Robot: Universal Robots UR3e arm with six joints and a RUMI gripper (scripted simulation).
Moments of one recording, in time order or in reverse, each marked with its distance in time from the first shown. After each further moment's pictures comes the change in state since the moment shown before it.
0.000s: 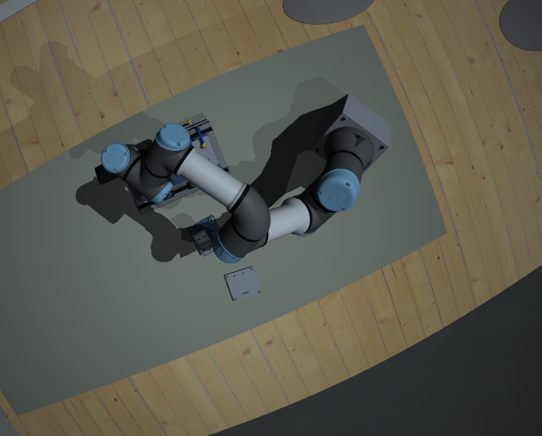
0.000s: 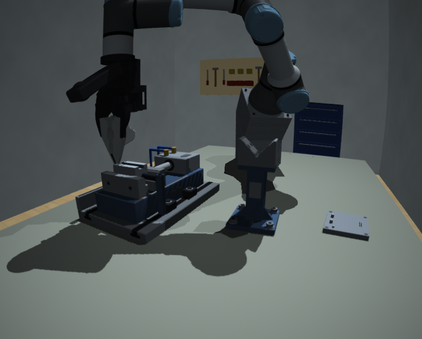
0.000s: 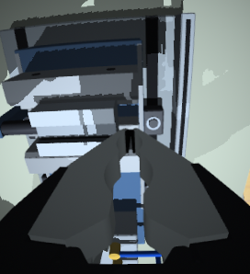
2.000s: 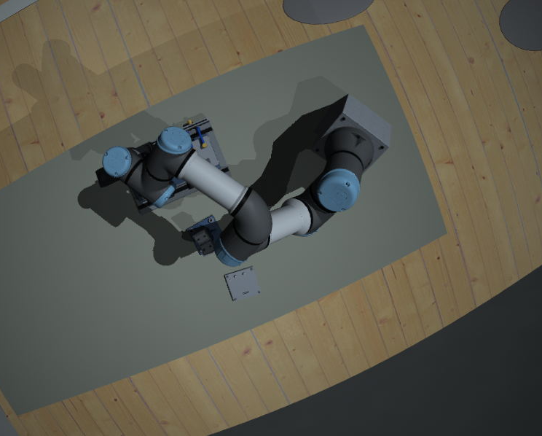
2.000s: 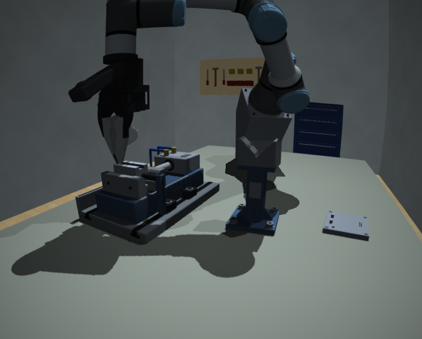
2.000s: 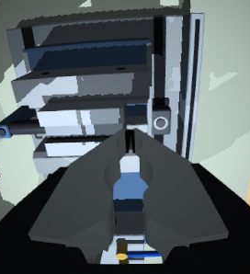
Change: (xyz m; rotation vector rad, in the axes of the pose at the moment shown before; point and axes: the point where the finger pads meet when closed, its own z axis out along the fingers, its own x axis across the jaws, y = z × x) arm -0.008 0.000 0.000 0.000 0.000 0.000
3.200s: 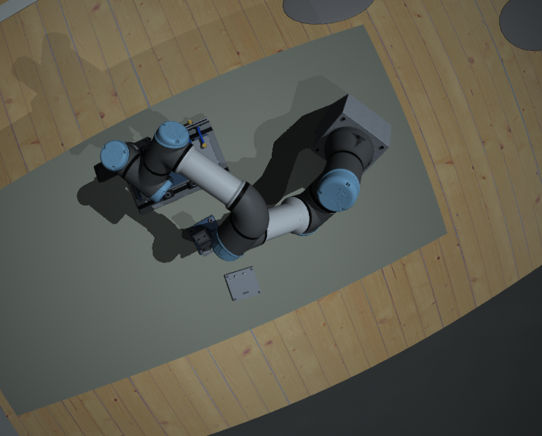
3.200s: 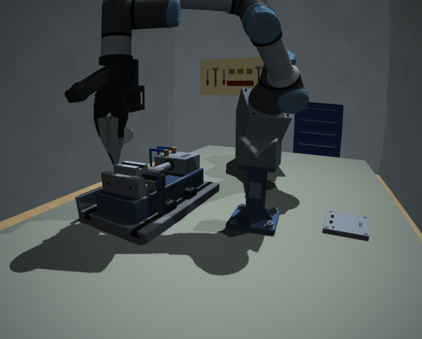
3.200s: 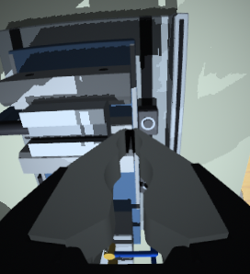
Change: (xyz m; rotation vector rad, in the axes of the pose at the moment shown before) arm 0.014 0.000 0.000 0.000 0.000 0.000
